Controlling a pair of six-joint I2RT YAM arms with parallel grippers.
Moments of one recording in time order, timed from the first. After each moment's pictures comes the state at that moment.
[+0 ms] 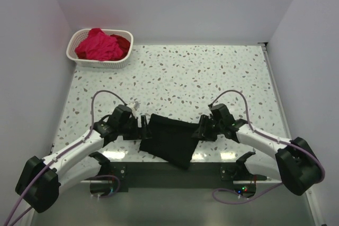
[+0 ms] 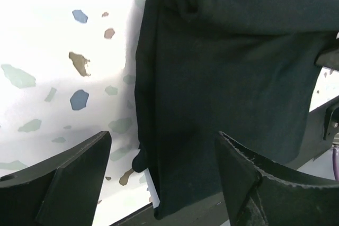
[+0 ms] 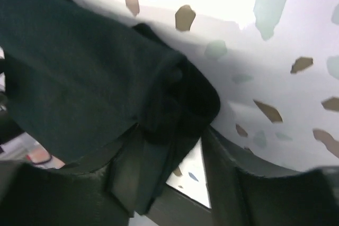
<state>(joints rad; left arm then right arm) -0.57 0.94 0.43 -0.42 0.20 -0.64 0.56 1.13 0.41 -0.27 -0.29 0.82</state>
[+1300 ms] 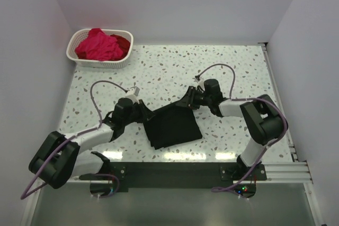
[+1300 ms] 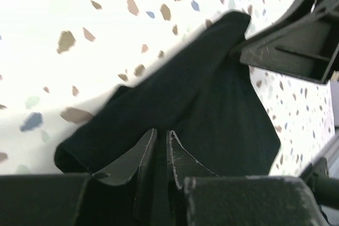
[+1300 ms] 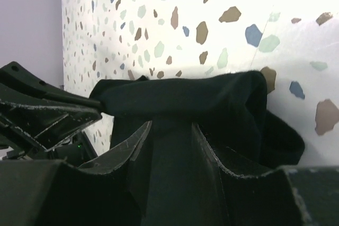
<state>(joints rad) -0.53 1.20 0.37 0.31 0.16 -0.70 0.43 1.71 0.73 0.40 -0.55 0.75</state>
